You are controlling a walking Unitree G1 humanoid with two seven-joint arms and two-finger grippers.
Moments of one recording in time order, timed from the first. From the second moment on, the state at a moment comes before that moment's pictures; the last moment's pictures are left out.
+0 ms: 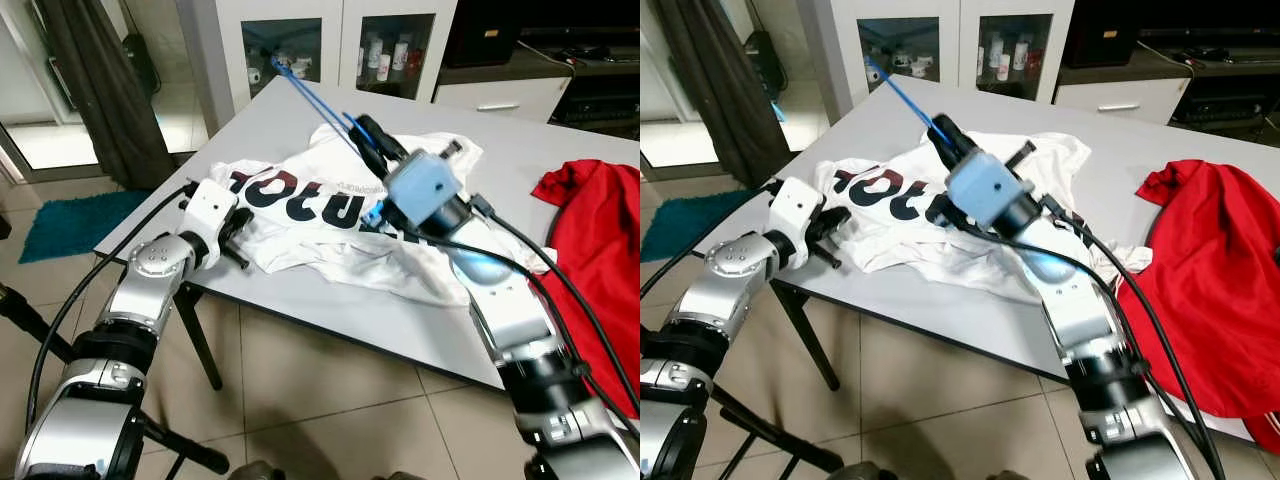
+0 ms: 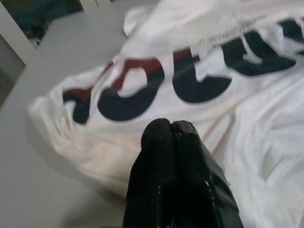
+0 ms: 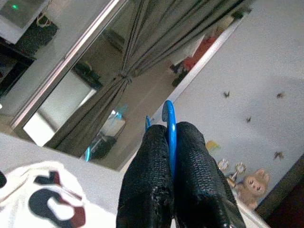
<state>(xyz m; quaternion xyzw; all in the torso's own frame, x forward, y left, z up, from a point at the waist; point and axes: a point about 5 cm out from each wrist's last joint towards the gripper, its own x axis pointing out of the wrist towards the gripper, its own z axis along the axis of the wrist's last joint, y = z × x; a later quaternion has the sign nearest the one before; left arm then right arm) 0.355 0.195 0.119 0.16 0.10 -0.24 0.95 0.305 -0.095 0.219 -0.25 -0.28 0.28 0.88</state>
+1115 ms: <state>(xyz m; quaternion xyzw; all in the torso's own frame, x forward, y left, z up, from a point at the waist) 0.348 0.195 0.121 0.23 0.11 -0.35 0.90 0.292 -0.102 0.214 -0.26 -0.25 0.28 0.89</state>
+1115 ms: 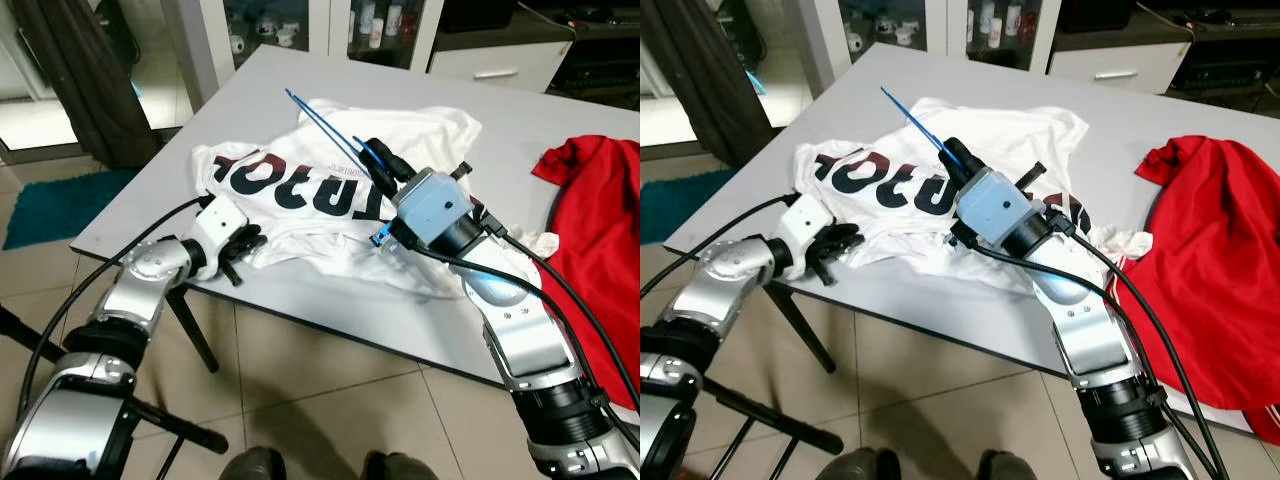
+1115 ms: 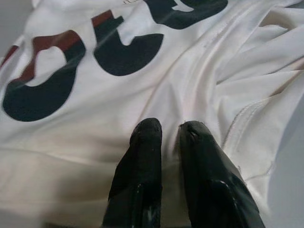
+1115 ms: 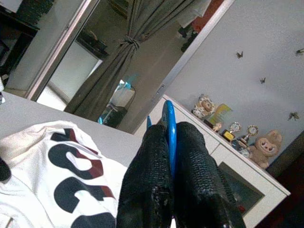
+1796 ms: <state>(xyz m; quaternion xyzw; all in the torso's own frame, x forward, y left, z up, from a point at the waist) 0.334 0.179 0.124 0.24 0.11 -0.43 0.86 0.294 -0.100 0.220 -0.26 -0.26 0.28 0.89</state>
